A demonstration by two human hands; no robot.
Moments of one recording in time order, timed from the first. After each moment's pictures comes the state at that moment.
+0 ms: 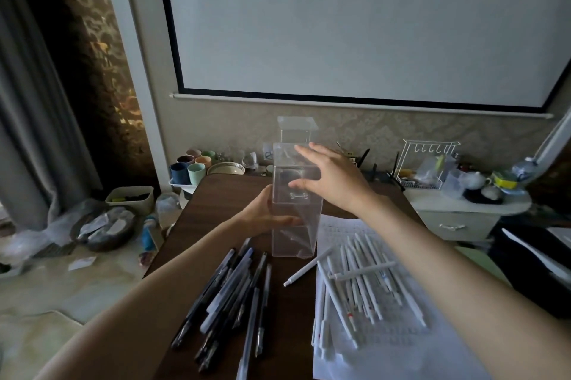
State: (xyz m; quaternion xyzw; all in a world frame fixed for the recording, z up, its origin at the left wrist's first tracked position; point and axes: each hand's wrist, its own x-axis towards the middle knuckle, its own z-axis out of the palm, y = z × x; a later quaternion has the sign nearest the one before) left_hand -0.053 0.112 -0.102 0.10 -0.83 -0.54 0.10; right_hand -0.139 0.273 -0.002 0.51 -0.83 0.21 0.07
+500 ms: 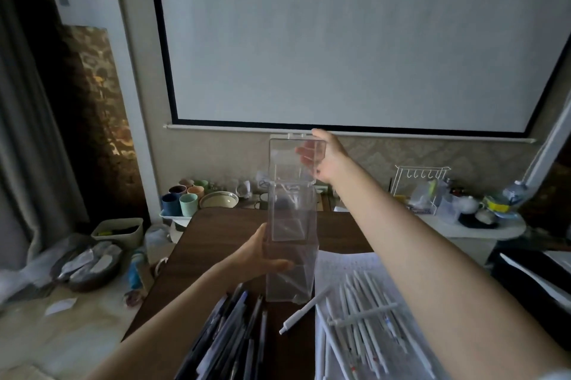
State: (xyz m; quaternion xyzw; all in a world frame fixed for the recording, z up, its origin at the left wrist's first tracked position) left_hand -0.055 0.105 -0.101 0.10 -0.83 -0.55 0.07; right_hand -0.190 0.210 0.069 0.11 -0.60 0.75 -0.27
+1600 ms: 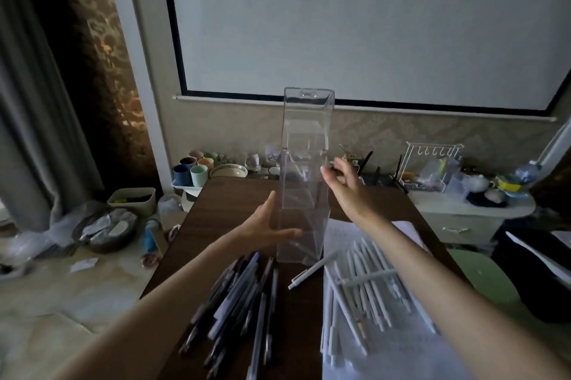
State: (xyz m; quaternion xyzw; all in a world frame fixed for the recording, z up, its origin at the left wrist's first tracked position) left_hand -0.022 0.111 -0.100 0.10 -0.87 -0.47 0.08; right_hand -0.161 0.267 -0.046 0.33 -0.77 0.53 -0.09
